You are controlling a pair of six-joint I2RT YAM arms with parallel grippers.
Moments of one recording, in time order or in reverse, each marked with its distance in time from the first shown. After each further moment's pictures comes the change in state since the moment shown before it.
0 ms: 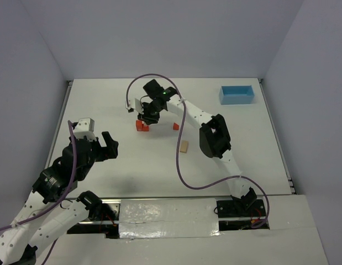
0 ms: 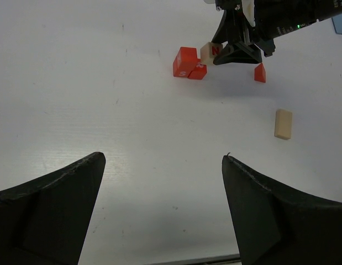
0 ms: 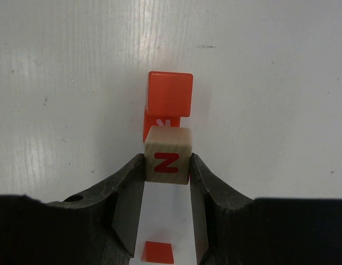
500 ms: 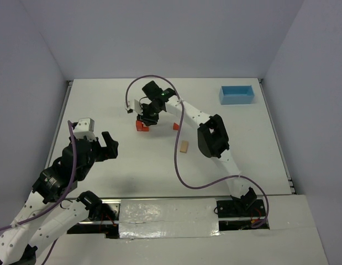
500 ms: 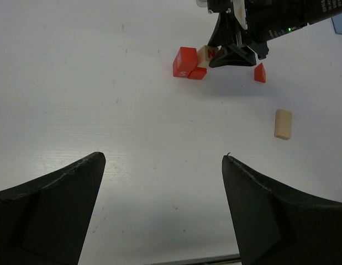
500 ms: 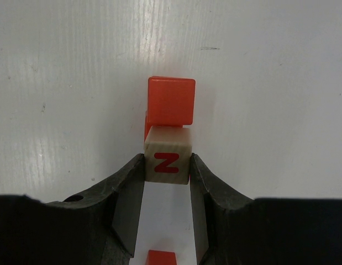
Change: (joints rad) left arm 0.000 -0.001 0.000 0.000 0.000 0.000; right arm 0.006 0.025 0.016 0.000 0.001 0.024
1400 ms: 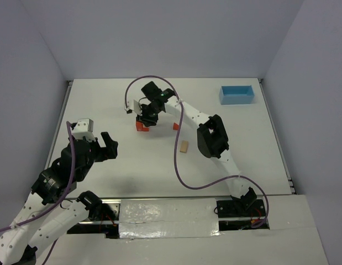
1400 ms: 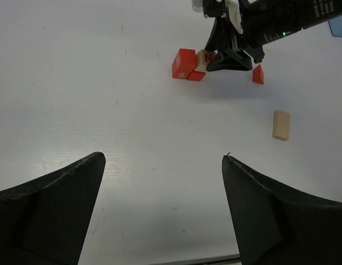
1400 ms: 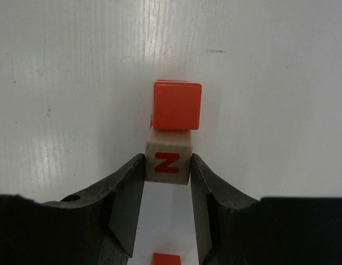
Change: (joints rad) left arm 0.000 -0.012 -0.001 0.000 0.000 0.000; right arm 0.008 0.008 0.003 0.000 -0.001 0.014
